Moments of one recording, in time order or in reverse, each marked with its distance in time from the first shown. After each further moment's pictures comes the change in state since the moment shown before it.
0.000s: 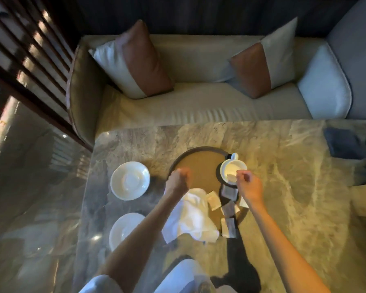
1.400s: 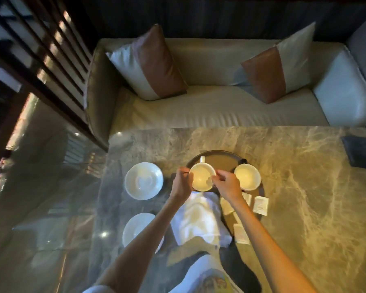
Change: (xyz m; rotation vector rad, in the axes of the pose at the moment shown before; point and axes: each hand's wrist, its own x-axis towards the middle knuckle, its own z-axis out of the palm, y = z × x) left_hand 0.001 -0.029 -0.002 -0.549 0.165 -0.027; right_hand -0.029 -0.059 0.067 -0.048 -0.330 -0.135
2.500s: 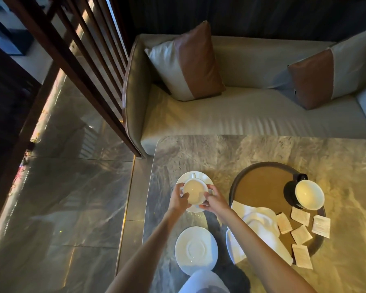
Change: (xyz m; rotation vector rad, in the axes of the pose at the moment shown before) left_hand 0.048 -0.120 -0.174 -0.188 -0.037 -0.381; right_hand 0.017 -0.074 0.236 0.511 -0.290 0.524
